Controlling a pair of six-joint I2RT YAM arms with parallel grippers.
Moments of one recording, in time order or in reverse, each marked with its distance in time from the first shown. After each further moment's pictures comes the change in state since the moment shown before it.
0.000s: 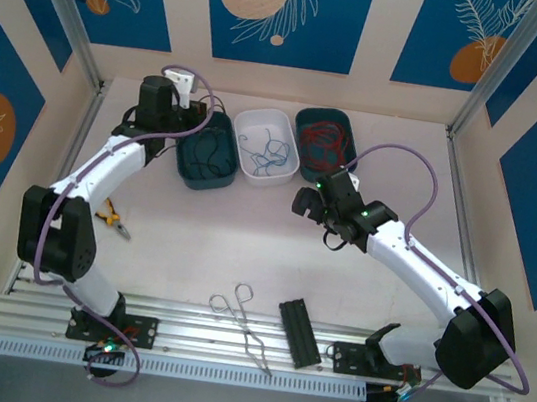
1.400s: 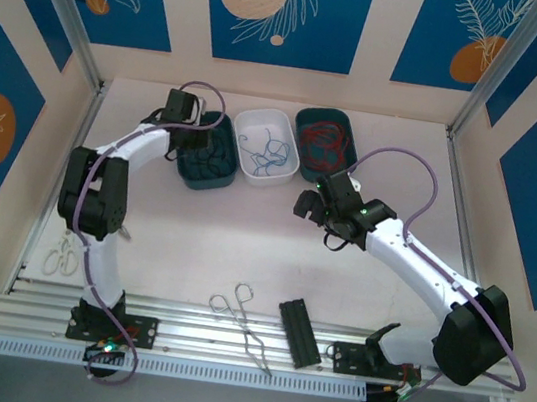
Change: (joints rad) left arm 0.003 0.363 0.179 -0.221 -0.099 -0.086; right arm -0.013 0.021 0.002 -0.046 -0.023 0.049
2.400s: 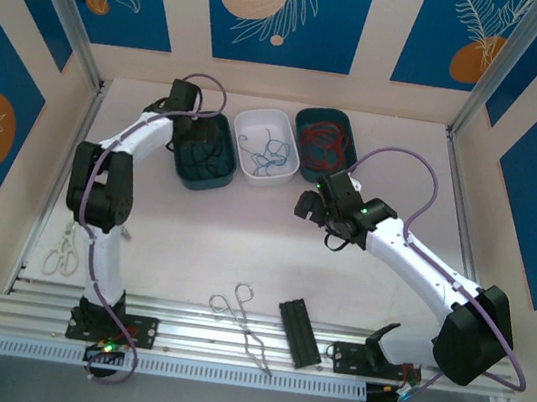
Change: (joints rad) left arm 0.006 0.052 0.163 -0.179 -0.106 0.019; right arm 0.000 -0.002 0.008 -0.021 0.005 -0.004
